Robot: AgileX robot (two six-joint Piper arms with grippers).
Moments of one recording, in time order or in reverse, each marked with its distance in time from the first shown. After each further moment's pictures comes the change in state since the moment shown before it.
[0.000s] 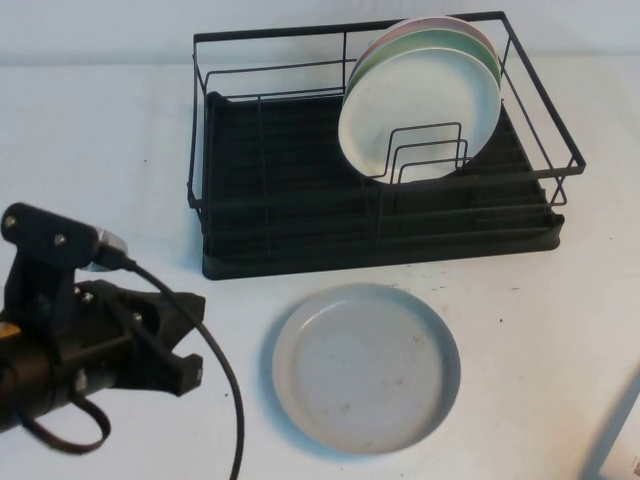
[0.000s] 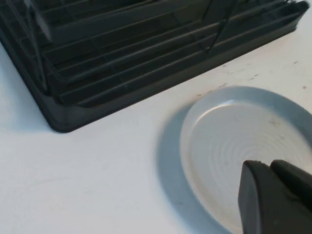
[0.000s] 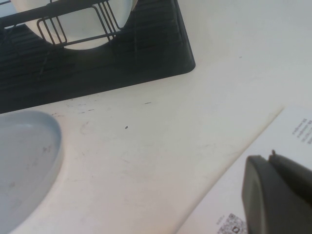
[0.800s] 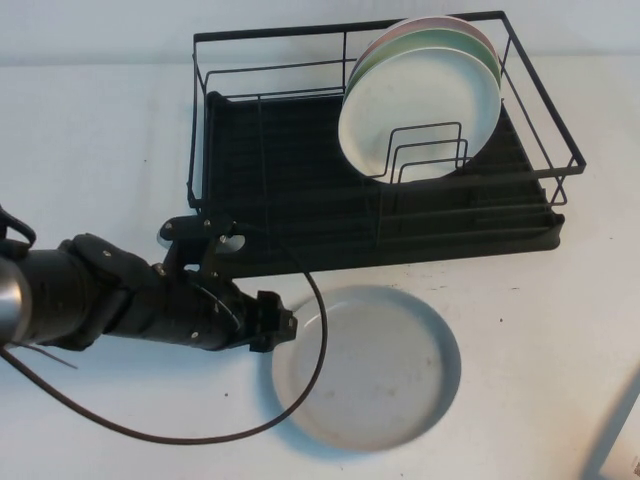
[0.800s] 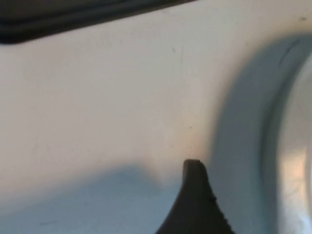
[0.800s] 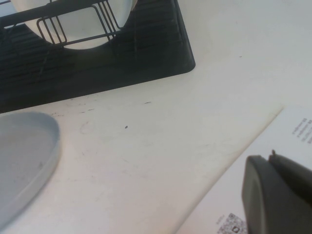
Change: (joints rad) right arm 0.000 0.000 0.000 0.000 0.000 0.000; left arm 0.000 0.713 -0.292 -0.203 0.068 0.038
